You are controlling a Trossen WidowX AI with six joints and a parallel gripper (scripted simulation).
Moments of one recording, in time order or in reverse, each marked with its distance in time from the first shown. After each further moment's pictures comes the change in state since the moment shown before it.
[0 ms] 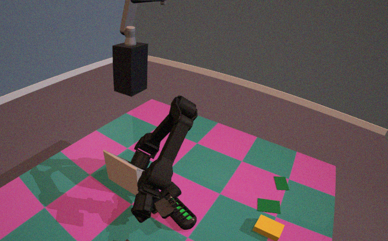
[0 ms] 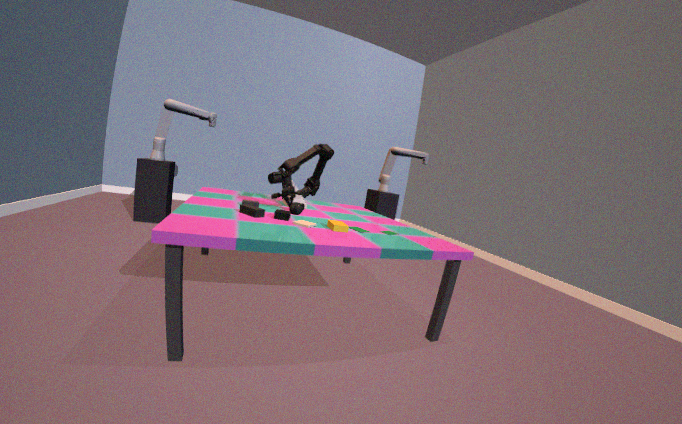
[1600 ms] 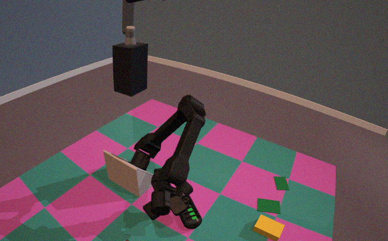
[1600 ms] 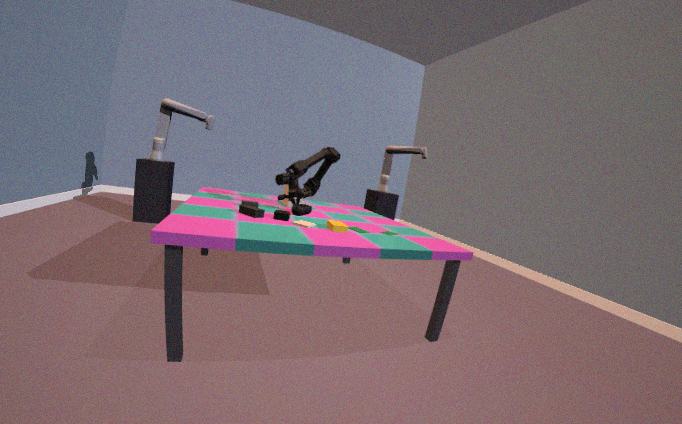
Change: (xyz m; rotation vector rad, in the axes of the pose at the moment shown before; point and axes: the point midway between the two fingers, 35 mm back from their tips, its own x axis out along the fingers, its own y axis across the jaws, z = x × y) arm 0.012 0.040 0.014 0.007 -0.001 -0.004
